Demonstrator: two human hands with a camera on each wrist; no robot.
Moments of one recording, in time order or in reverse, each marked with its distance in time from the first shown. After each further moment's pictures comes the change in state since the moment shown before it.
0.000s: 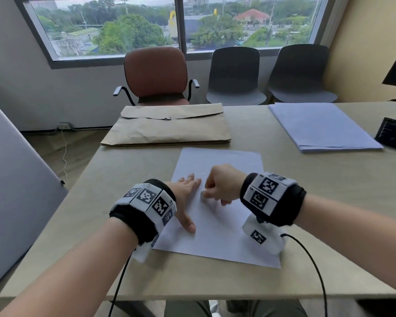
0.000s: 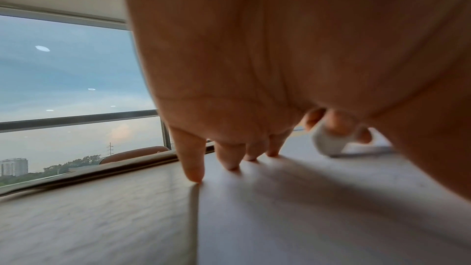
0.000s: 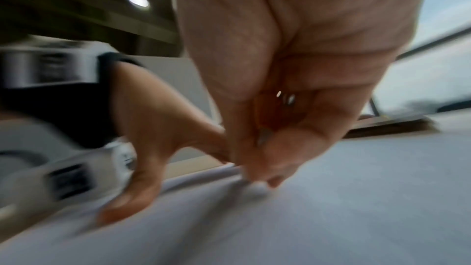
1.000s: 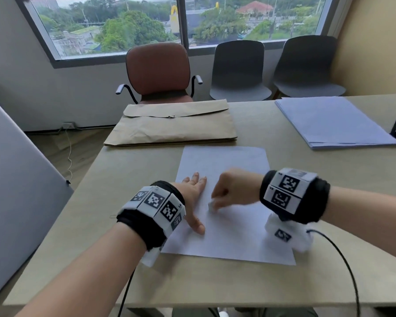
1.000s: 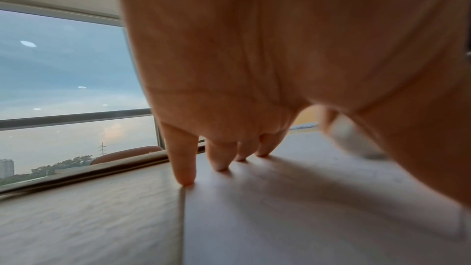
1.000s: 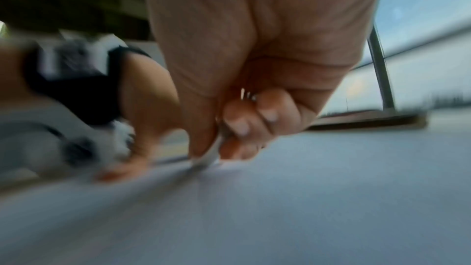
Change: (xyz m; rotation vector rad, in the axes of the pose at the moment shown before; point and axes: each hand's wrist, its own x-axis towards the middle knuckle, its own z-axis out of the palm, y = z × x) left_hand 0.007 0.002 -0.001 0.034 -0.034 -0.020; right_hand -0.006 0.006 -0.008 -0.224 -0.077 -0.221
